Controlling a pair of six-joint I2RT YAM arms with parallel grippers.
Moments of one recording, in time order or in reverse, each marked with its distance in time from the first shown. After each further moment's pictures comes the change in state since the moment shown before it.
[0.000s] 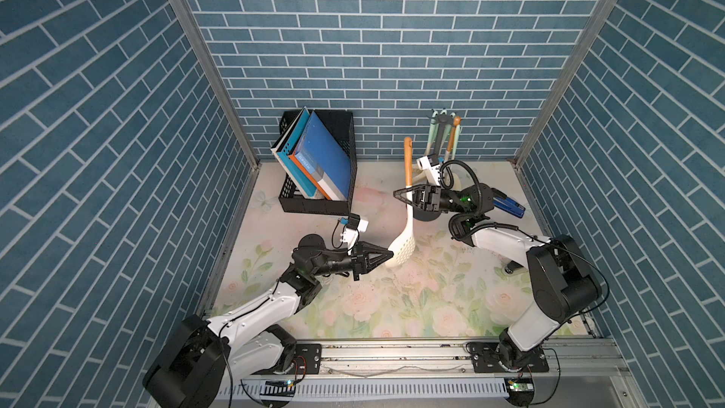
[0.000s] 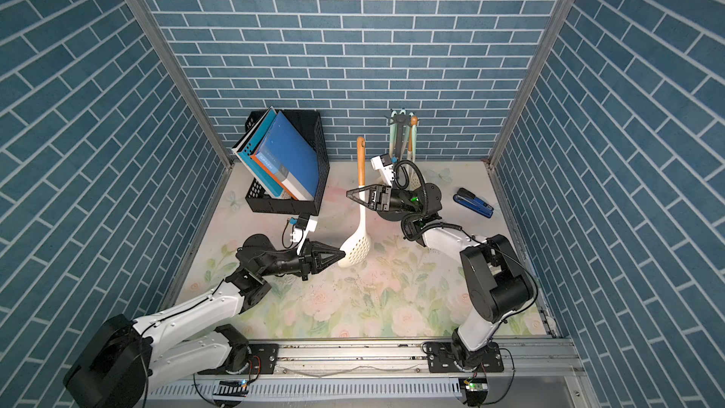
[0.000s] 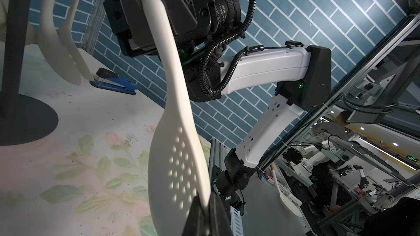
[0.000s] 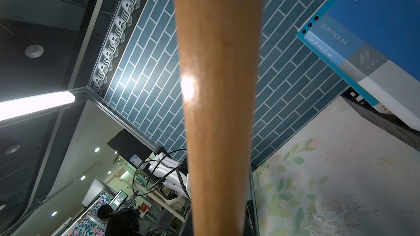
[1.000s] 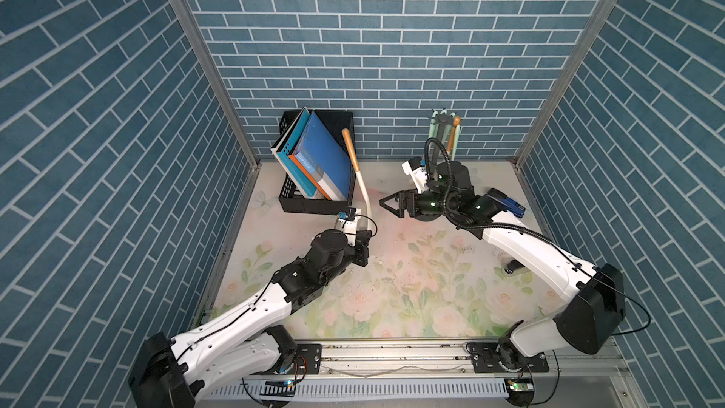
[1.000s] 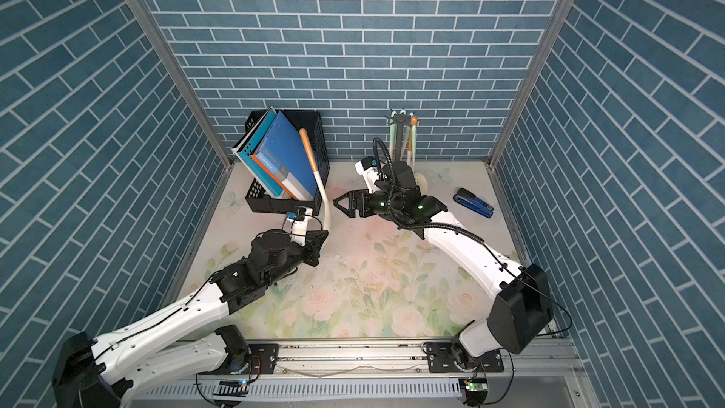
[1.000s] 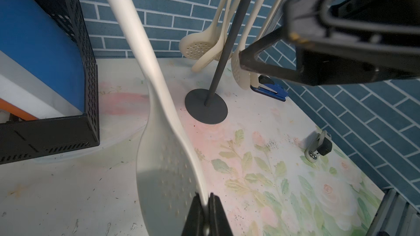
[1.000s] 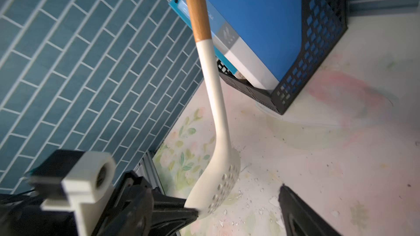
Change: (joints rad) left arm -0.245 -0.080 0.271 -0.793 -1.017 0.255; right arm 0.187 -0.163 0.343 -1.559 0.633 -0.922
